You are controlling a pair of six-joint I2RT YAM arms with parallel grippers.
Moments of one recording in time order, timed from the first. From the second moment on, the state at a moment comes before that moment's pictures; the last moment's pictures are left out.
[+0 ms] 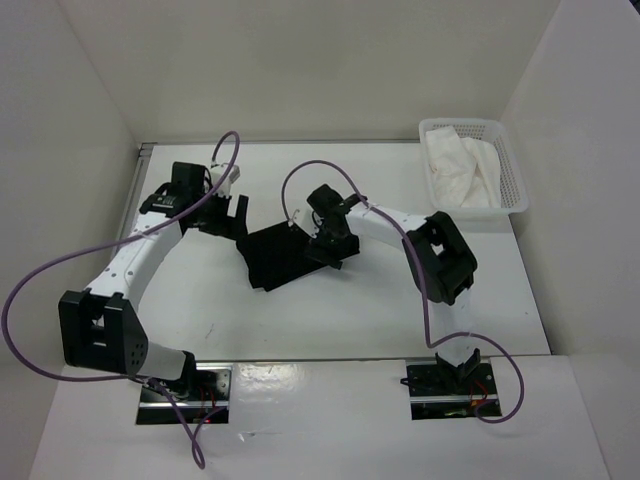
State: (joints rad) left arm -0.12 1.40 1.17 -0.66 0.24 0.10; right arm 0.67 2.04 1.47 -0.66 0.01 -0.55
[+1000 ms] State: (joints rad) left arm 0.06 1.93 1.48 -0.93 0.90 0.52; right arm 0.53 1.68 1.31 -0.64 -0.13 -0.50
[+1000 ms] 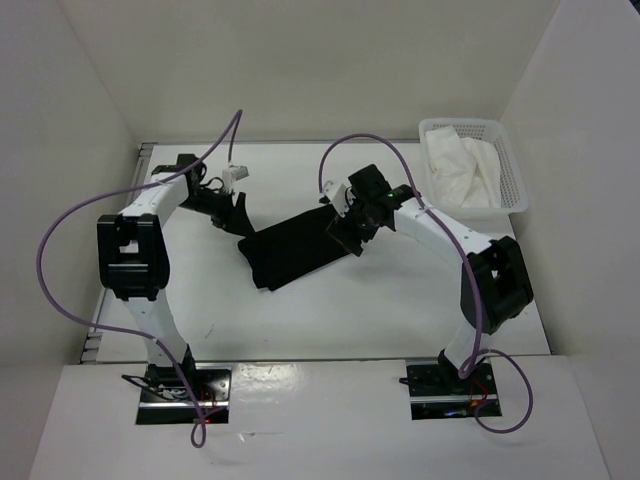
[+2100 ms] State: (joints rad) left arm 0.02 2.28 1.63 -1.30 1.05 0.91; right arm 0.53 1.73 1.30 -0.64 -0.16 -0.48
